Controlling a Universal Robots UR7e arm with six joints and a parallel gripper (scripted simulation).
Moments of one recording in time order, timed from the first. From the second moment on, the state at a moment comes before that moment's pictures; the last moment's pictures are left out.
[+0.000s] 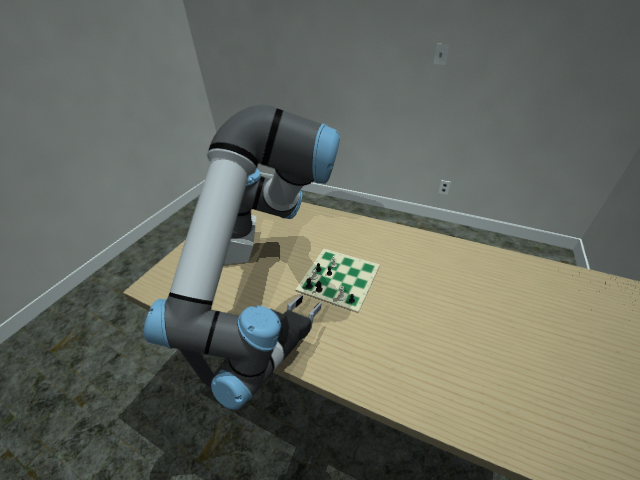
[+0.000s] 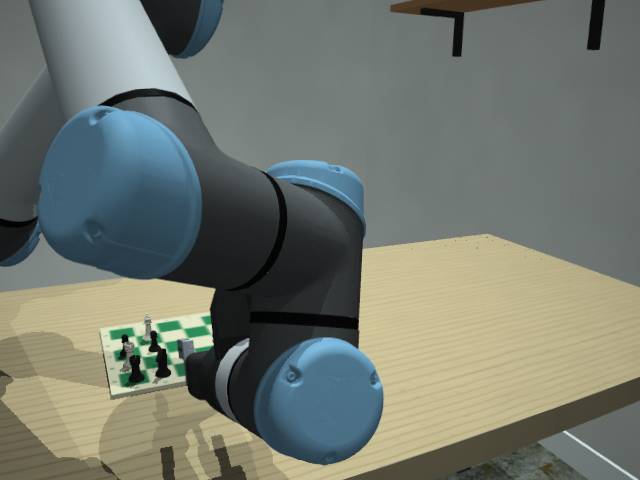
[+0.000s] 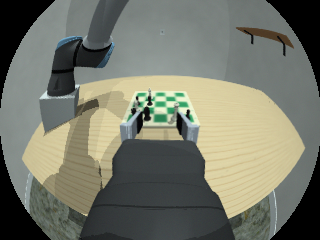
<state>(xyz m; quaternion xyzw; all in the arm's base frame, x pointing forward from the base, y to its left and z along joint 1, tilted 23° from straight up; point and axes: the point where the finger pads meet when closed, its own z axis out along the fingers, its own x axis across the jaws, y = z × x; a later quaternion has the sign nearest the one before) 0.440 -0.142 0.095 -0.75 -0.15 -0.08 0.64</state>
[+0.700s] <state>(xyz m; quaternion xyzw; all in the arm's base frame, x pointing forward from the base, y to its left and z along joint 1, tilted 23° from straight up) 0.429 -0.151 0.129 -0.76 -0.15 -0.08 0.63</state>
